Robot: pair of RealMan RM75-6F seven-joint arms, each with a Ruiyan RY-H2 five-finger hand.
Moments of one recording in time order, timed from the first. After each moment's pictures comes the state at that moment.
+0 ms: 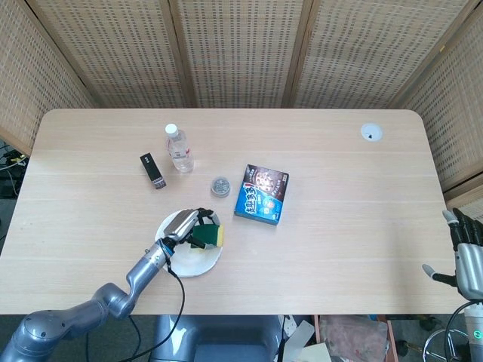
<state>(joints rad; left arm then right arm) -0.77 -2.00 -0.06 -0.74 1.50 0.95 -0.76 0.07 -1.08 0.12 -1.65 -1.33 1.43 -0.05</state>
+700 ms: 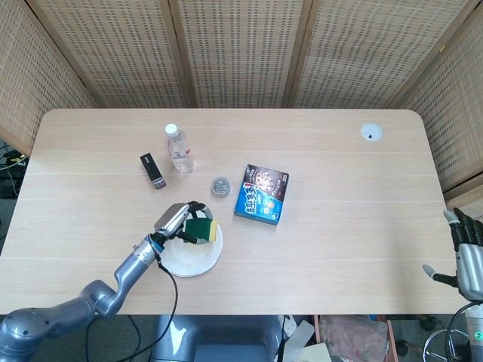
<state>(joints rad) -0.75 -1.88 -0.05 -0.84 1.54 1.03 -0.79 0.07 -1.07 0.12 -1.66 -1.34 1.44 -0.05</state>
